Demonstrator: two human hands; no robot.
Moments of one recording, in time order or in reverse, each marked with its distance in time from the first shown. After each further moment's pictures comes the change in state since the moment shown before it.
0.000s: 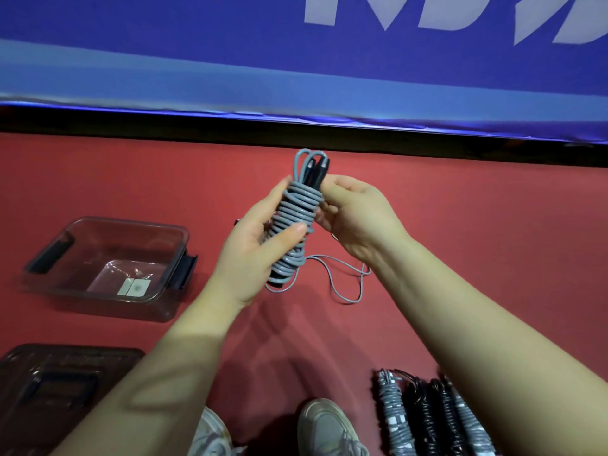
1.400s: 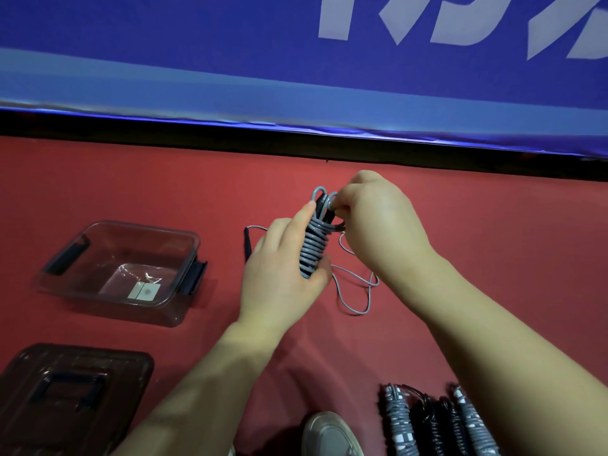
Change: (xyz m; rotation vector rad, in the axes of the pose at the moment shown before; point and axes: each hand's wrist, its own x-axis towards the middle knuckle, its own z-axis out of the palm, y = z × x) left_hand -0.012 -0.012 0.021 0.983 0.282 0.172; right_hand -0.018 -0.023 0.000 -1.591 0.120 -0.493
